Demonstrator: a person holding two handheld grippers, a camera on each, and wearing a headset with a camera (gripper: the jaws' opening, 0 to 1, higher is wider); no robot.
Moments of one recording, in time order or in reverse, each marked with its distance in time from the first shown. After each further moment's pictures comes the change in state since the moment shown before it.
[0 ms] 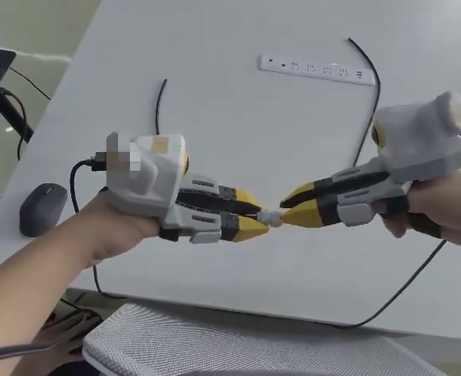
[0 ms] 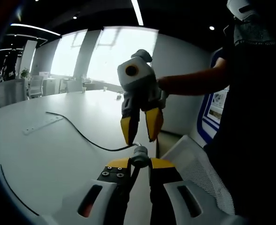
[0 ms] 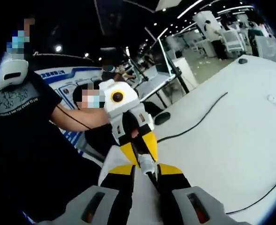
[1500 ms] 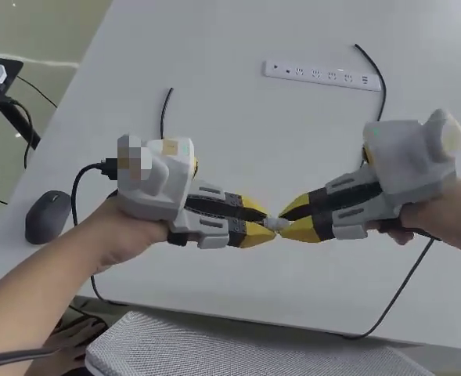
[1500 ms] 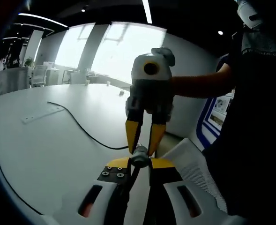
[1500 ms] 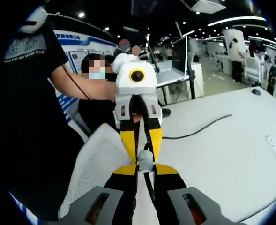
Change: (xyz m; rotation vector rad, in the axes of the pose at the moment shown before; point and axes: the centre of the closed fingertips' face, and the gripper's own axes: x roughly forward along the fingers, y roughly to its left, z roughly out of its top) left arm 0.006 0.009 -0.005 -0.126 0.024 0.007; right arm 0.013 -0.008 -0.013 -0.504 0.158 -0.150
